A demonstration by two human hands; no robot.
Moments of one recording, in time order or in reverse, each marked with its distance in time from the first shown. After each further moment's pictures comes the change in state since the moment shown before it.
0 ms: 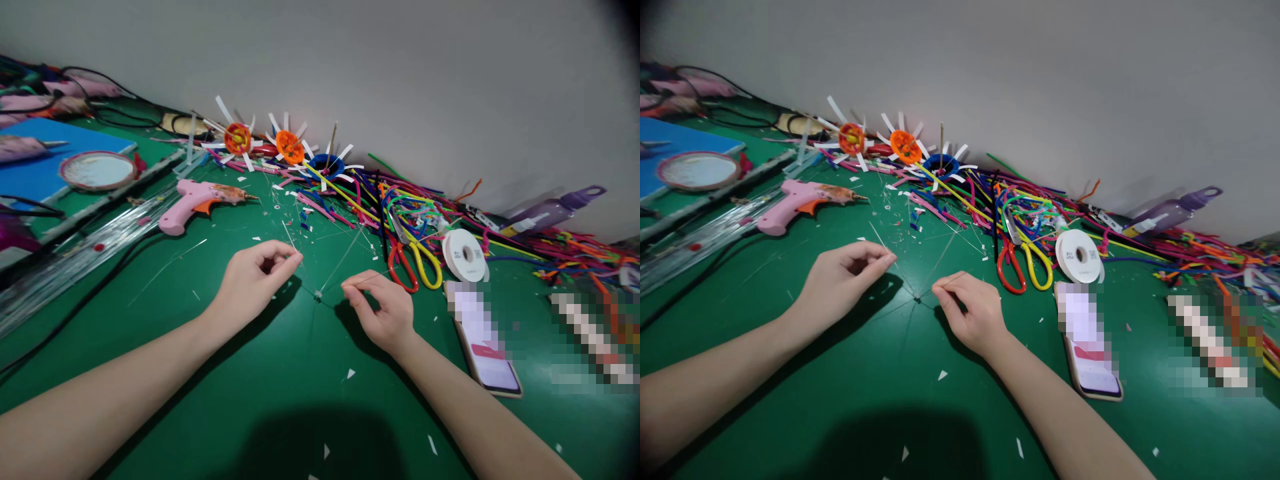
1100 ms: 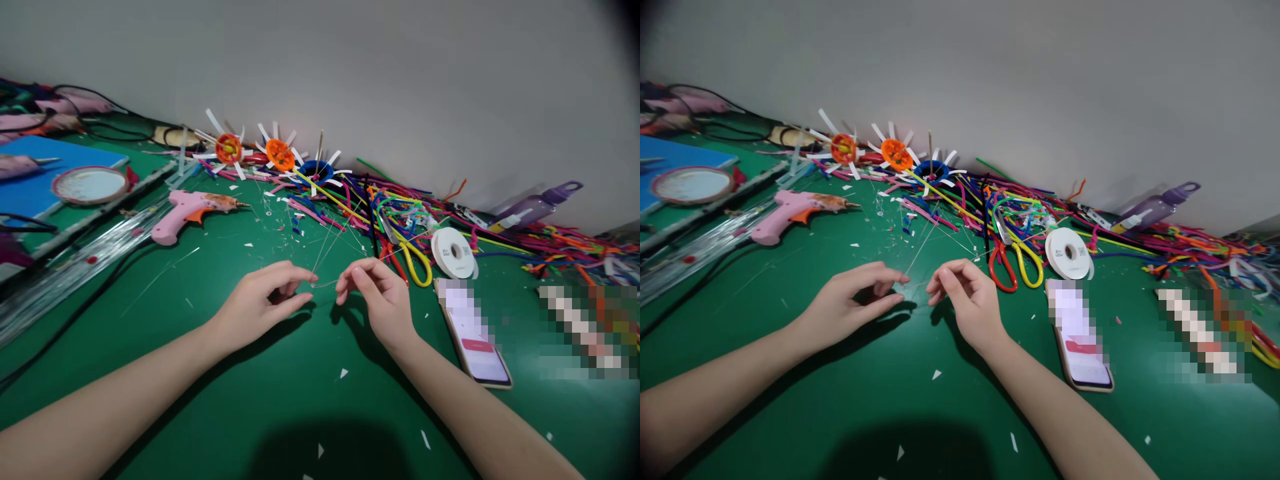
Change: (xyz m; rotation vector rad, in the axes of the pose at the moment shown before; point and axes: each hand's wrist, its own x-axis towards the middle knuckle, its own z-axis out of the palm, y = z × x) left_hand -0.009 -0.001 0.004 0.048 -0.296 0.425; right_hand 0.014 -0.017 -0.010 0.663 0.054 0.536
